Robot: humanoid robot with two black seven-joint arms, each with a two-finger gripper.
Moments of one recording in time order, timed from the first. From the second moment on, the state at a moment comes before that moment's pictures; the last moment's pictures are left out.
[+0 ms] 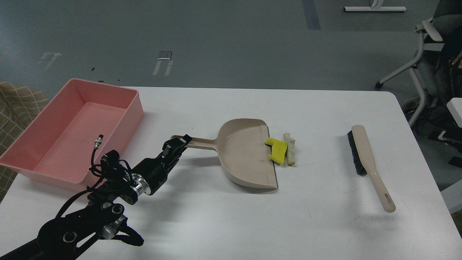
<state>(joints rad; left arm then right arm) -0.22 0.44 -0.70 -1.32 1.00 0.14 -0.26 0.68 -1.39 0.28 1.53 -0.72 0.33 0.09</state>
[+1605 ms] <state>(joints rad) -0.23 0.44 -0.70 -1.32 1.00 0.14 -0.27 0.67 -1.10 0.21 1.55 -0.83 0.29 -0.09</state>
